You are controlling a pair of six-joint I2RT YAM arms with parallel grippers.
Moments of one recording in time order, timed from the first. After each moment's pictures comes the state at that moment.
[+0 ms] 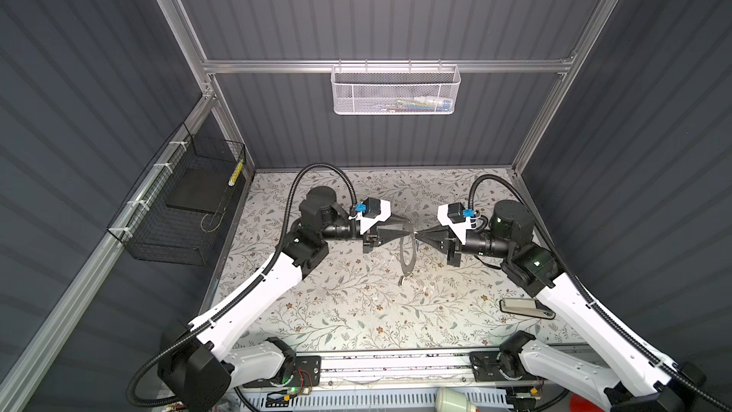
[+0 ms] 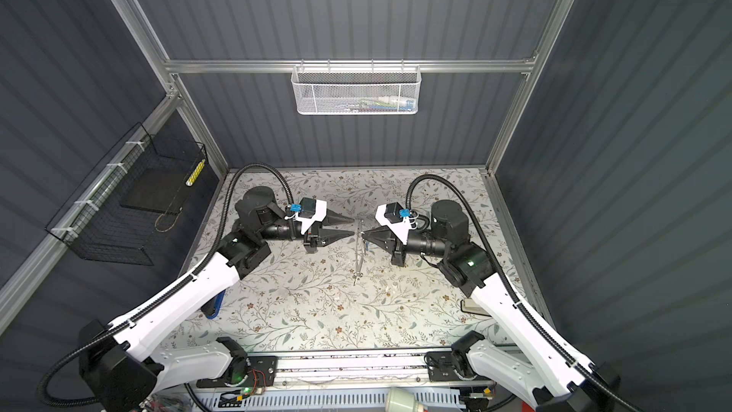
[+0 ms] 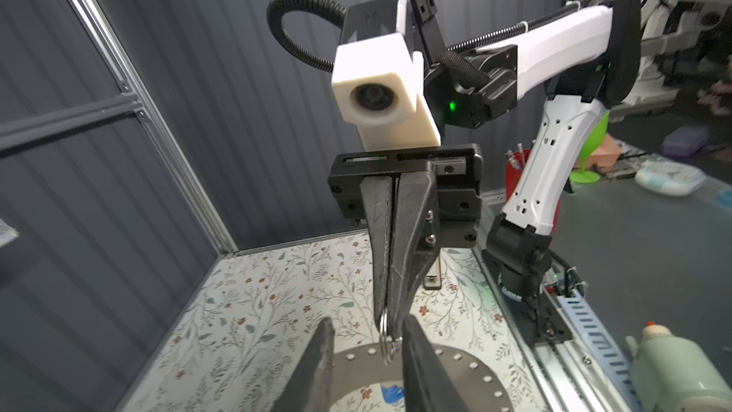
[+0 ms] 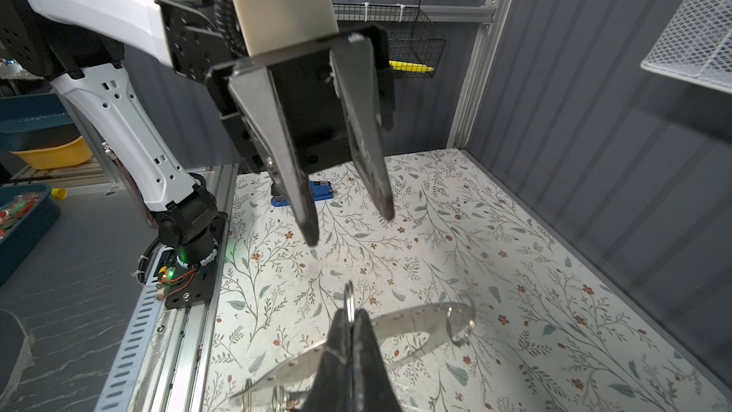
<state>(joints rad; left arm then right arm) -0.65 1.21 1.12 0.01 0.92 0.37 0.52 0.97 0.97 -0.24 -0.78 -0.25</state>
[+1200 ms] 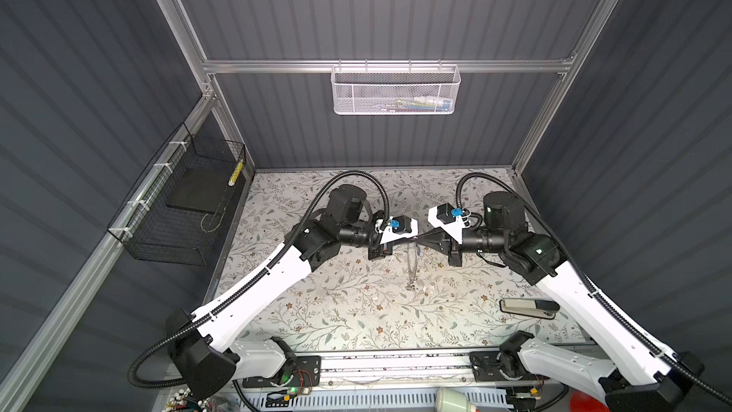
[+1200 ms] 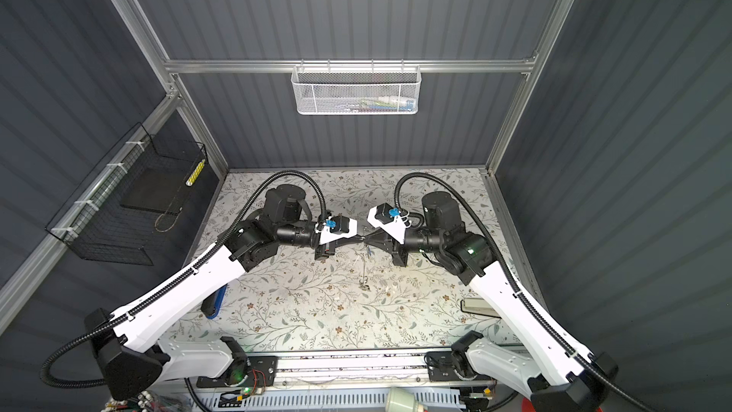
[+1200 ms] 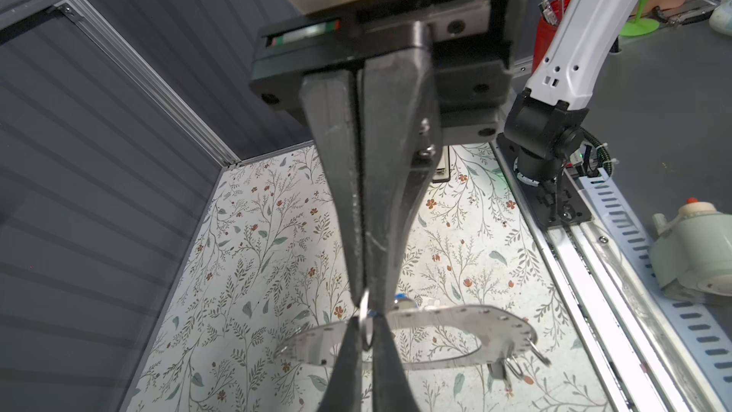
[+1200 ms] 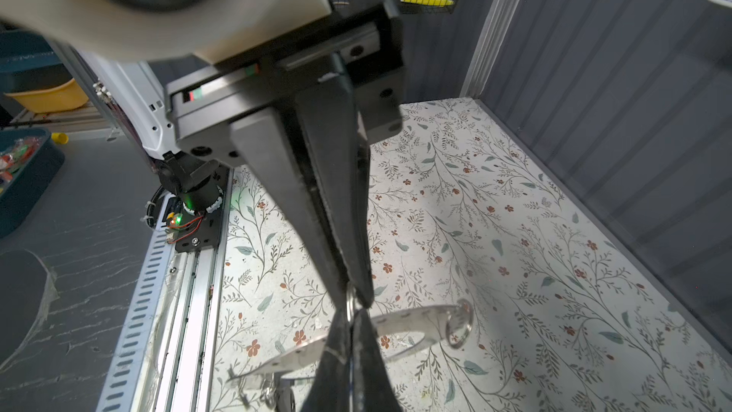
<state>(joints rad) -0.78 1.31 1.30 -0.50 0.65 0.69 0.55 1.05 1.10 -0.52 -0.74 -0.41</state>
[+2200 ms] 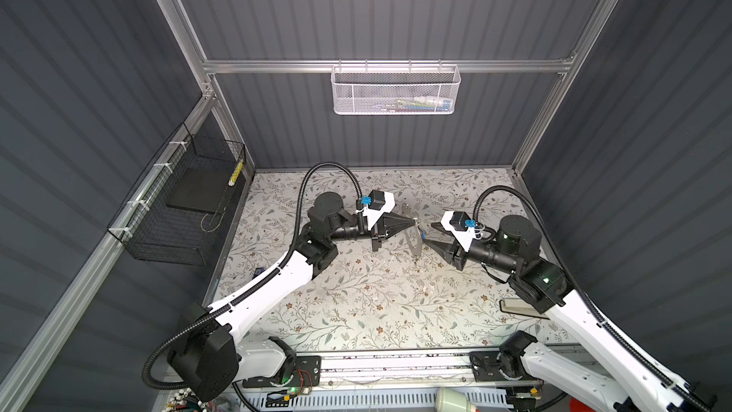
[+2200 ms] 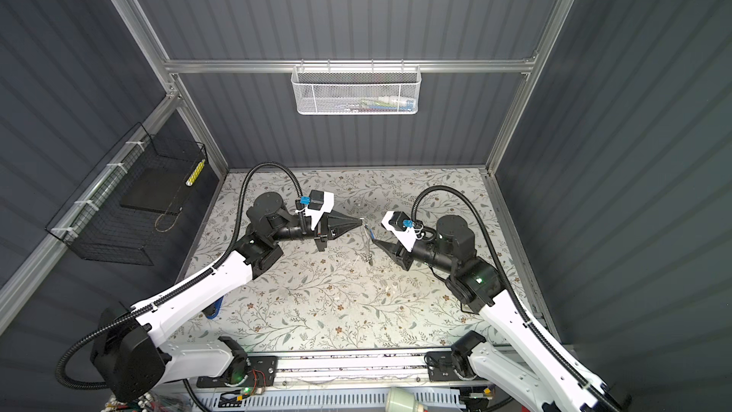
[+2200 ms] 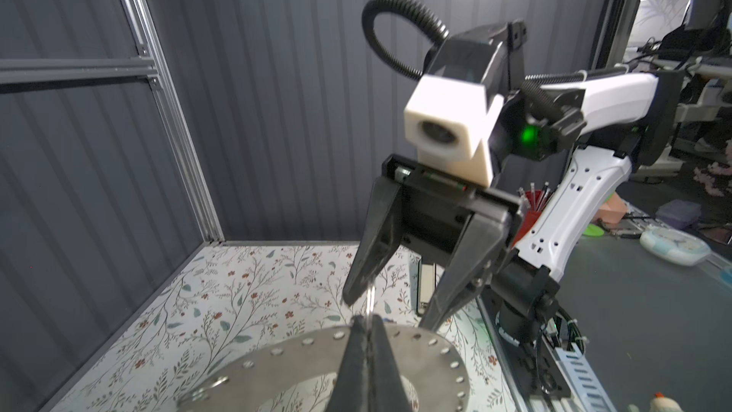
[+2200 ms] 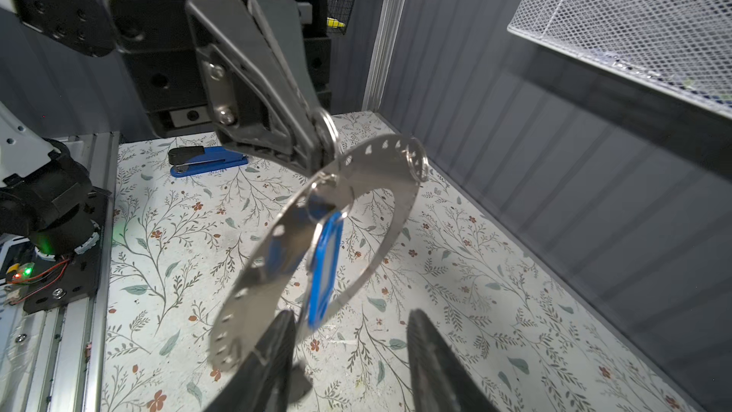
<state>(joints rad) -0.67 1.30 0.98 0.43 0.89 -0.01 0.56 0.87 0.85 -0.22 -0.44 -0.29</state>
